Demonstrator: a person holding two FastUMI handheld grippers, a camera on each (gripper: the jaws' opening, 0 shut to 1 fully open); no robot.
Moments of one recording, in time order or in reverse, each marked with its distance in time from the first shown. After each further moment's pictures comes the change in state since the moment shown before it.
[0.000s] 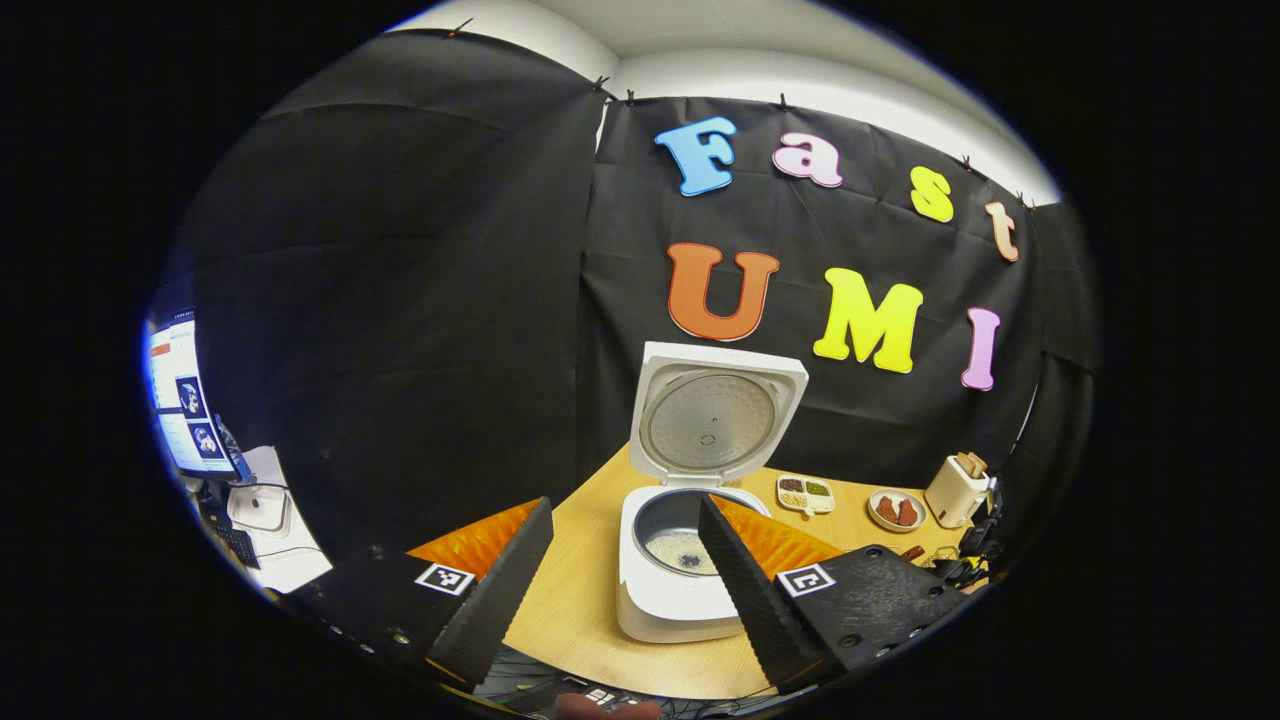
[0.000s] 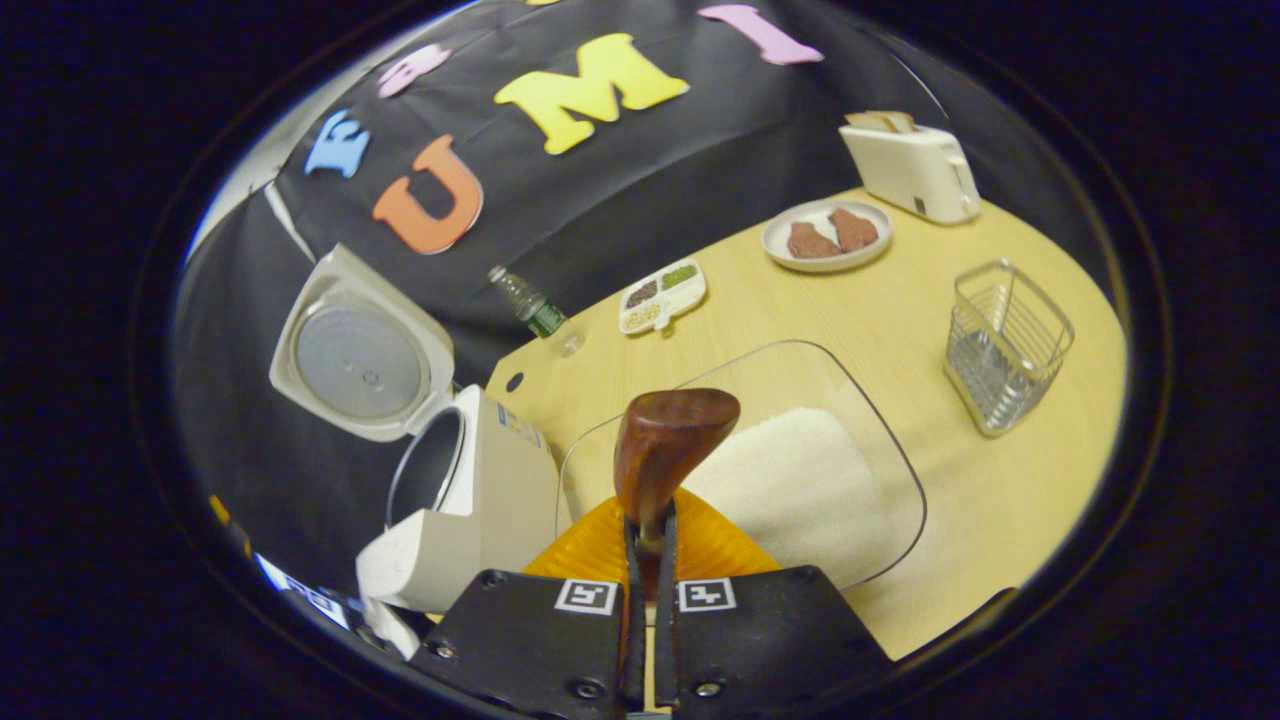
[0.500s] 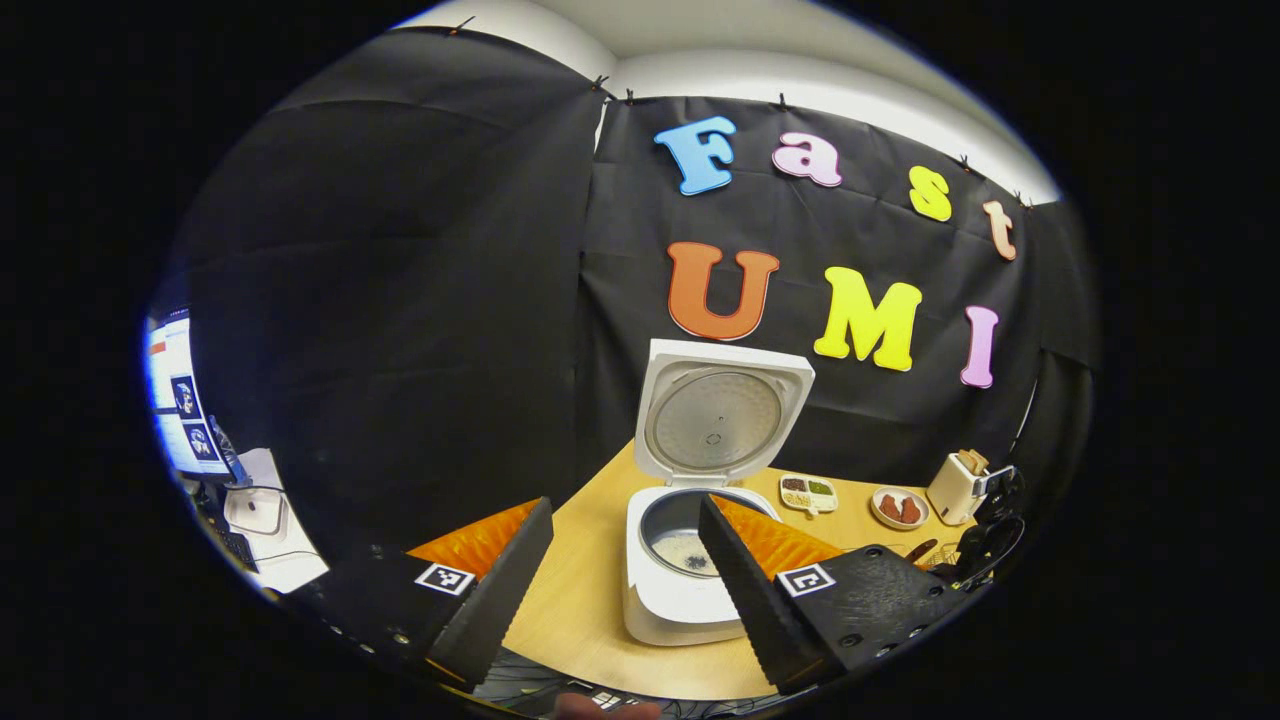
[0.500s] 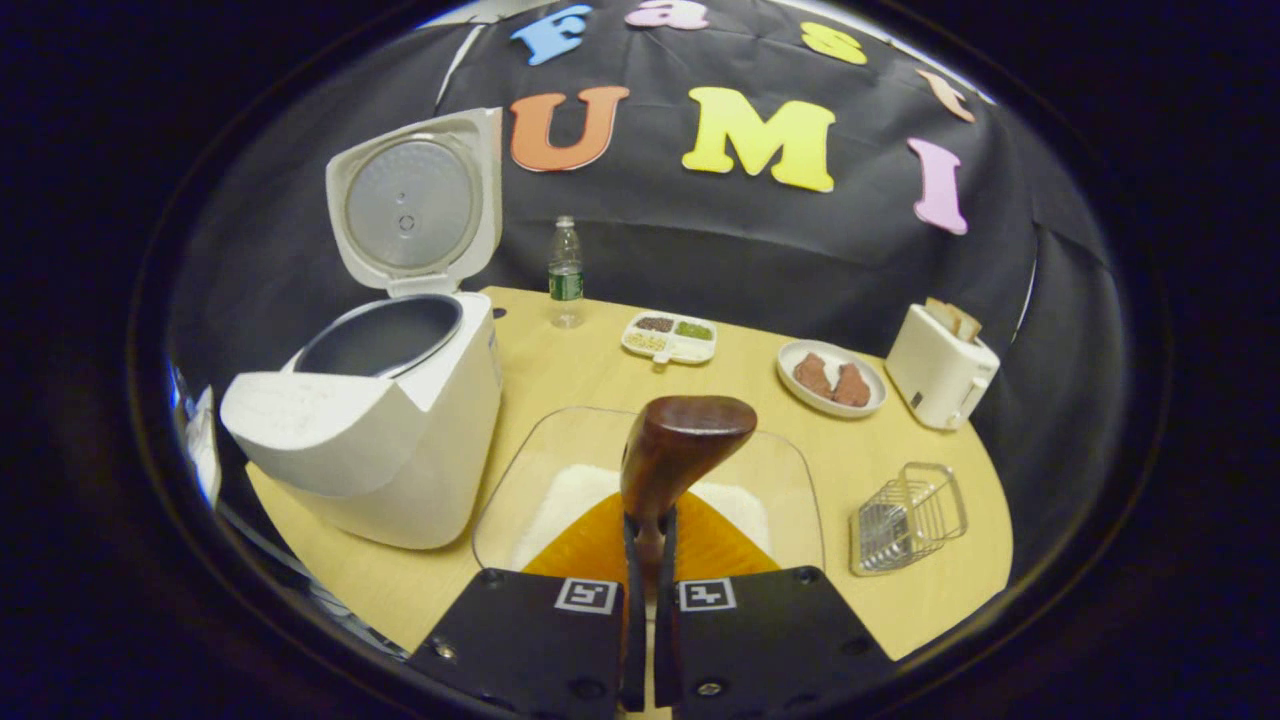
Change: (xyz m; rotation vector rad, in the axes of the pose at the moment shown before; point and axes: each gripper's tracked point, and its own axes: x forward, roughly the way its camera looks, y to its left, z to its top) left arm 0.011 0.017 -0.003 -0.007 -0.008 -0.012; right arm -0.017 0.008 -0.007 -0.730 -0.099 -0.219
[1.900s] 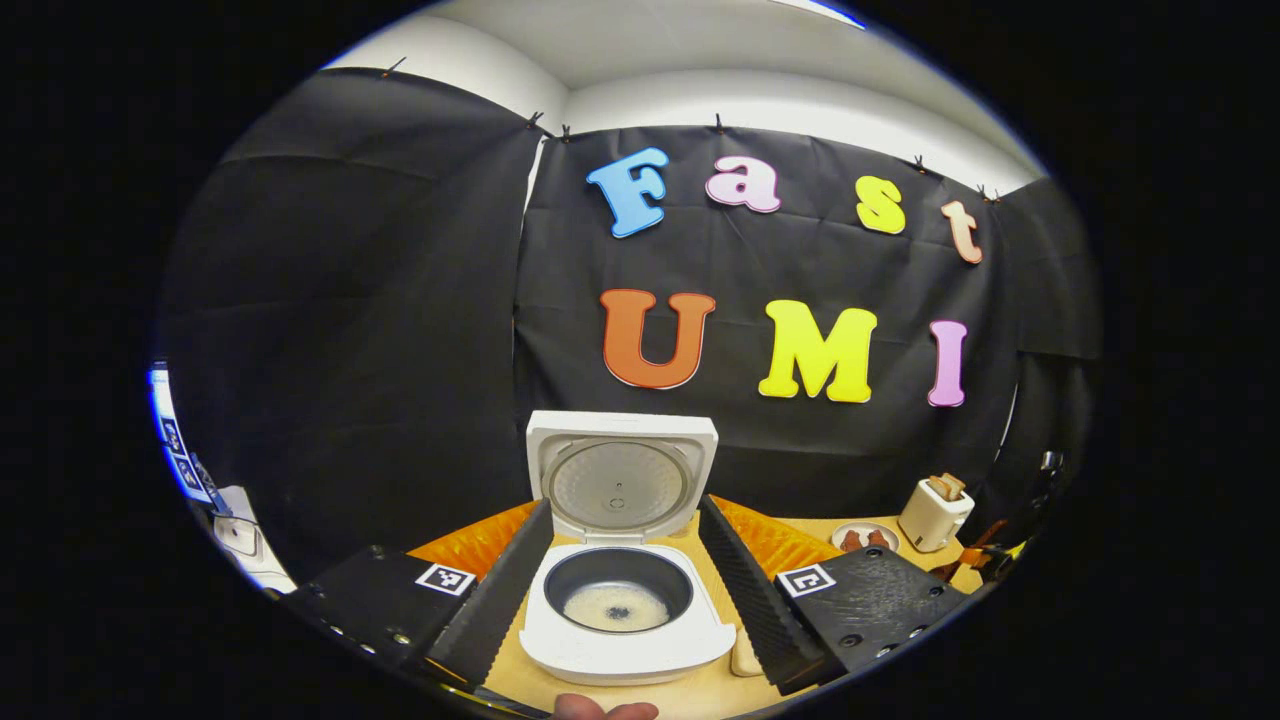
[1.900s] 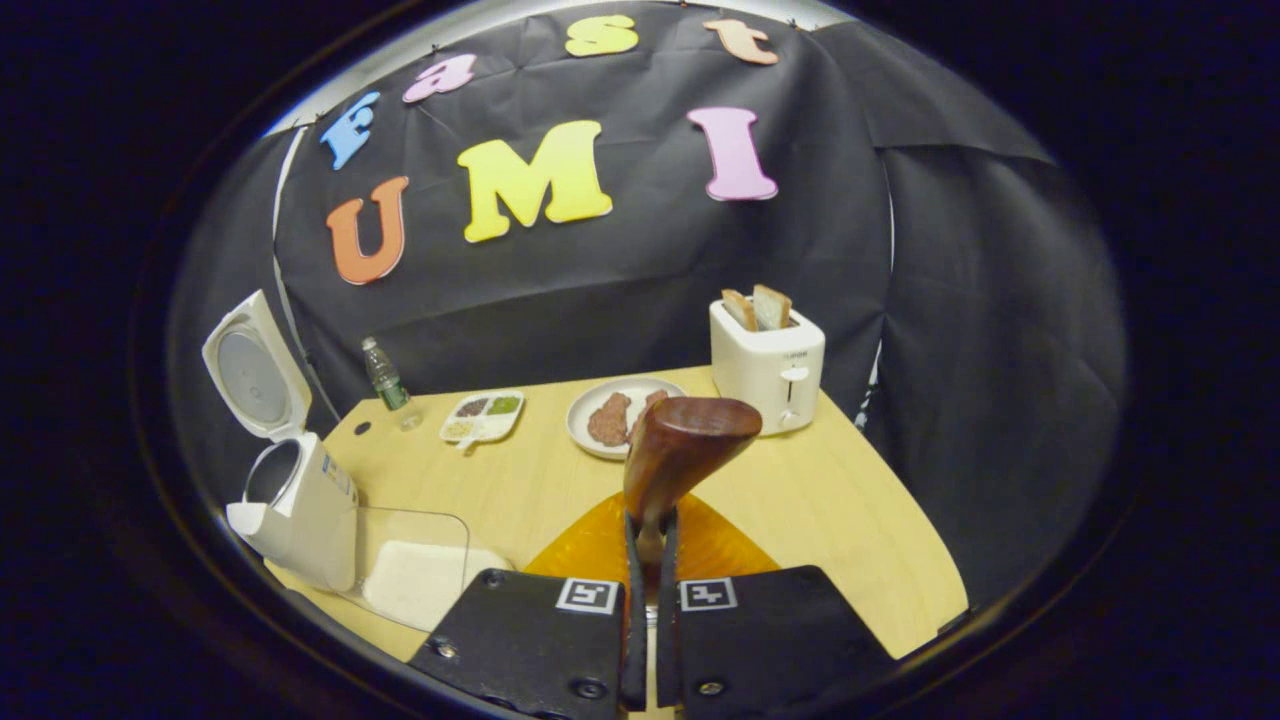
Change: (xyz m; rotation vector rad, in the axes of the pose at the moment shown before) left arm 0.026 -0.119 0.057 0.072 -0.137 -0.106; right arm -0.064 -0.262 0.071 0.235 -0.171 -0.204
